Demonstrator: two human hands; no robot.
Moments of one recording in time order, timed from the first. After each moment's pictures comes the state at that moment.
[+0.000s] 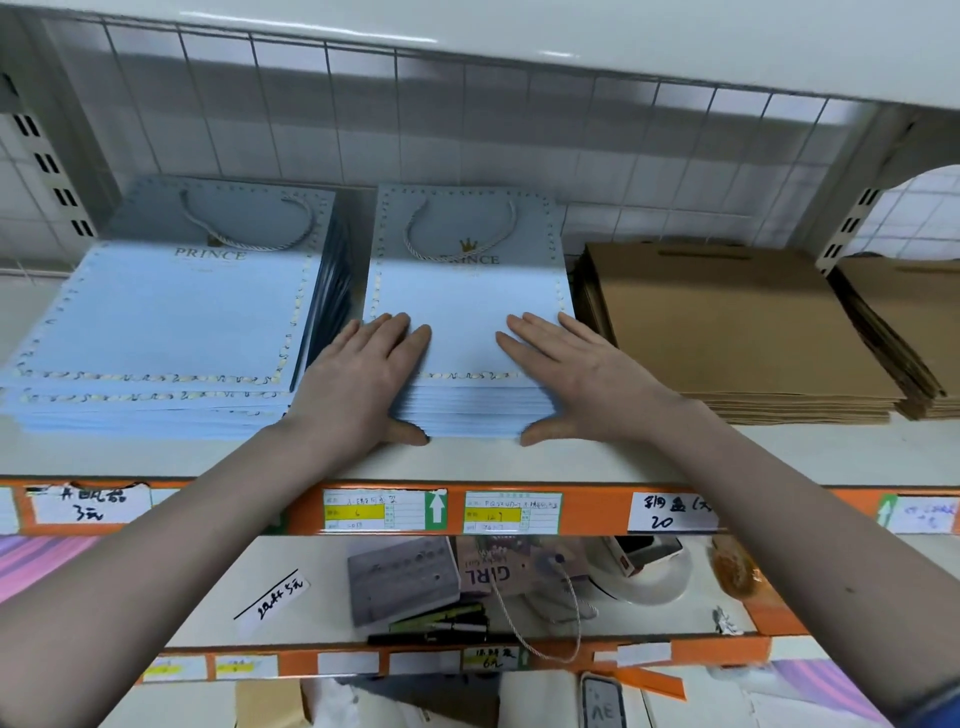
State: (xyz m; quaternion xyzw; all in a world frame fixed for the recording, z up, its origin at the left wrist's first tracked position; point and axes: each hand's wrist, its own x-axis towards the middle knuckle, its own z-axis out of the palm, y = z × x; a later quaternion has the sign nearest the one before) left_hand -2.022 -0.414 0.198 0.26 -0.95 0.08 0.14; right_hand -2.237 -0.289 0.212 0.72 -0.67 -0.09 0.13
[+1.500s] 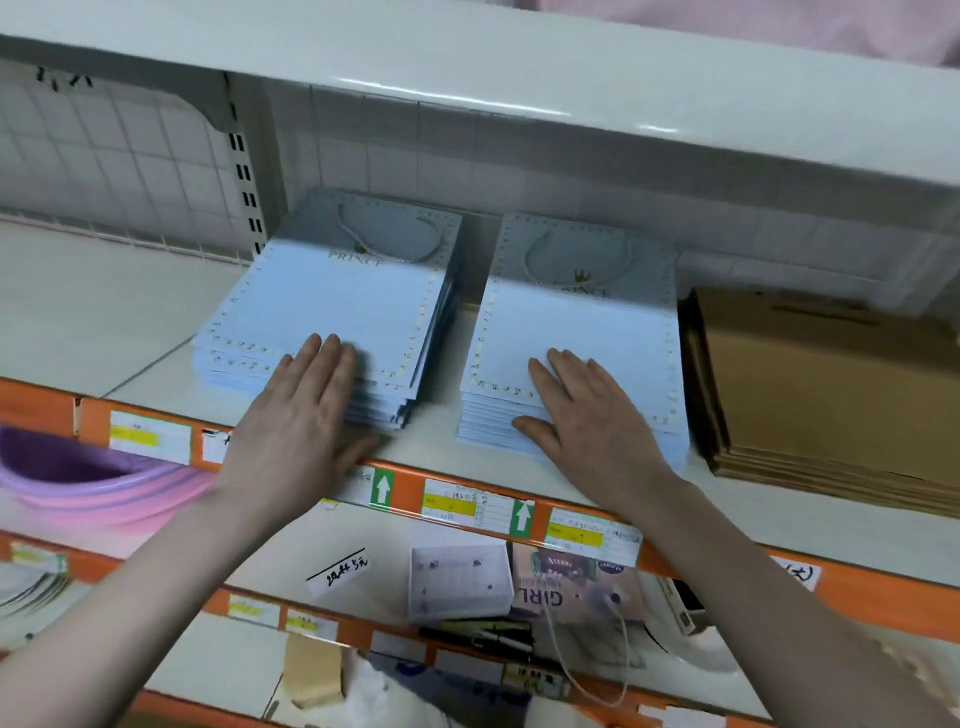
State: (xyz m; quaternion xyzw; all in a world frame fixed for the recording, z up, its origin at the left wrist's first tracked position) left_hand -1.897 -0.419 0.173 0.44 -0.87 0.14 0.16; right_hand -2.148 -0.318 0.197 0.67 -0.73 0.03 0.14
